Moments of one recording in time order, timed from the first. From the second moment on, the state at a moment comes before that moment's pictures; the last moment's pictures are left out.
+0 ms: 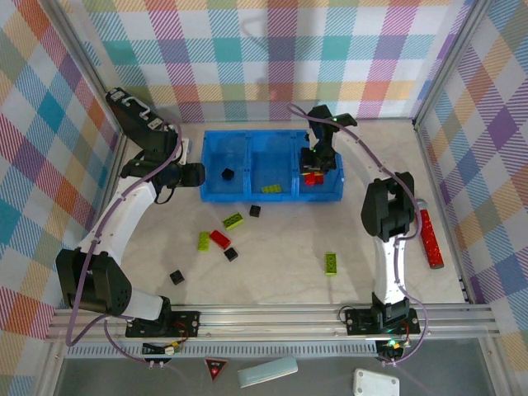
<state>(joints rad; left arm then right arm) -0.16 1.42 1.29 -0.76 0.04 -0.13 0.35 2.16 2.02 -1.20 -0.16 0.29</state>
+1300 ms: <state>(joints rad) -0.16 1.42 1.29 -0.76 0.04 -0.13 0.29 2.39 2.18 -1.14 -0.33 0.34</state>
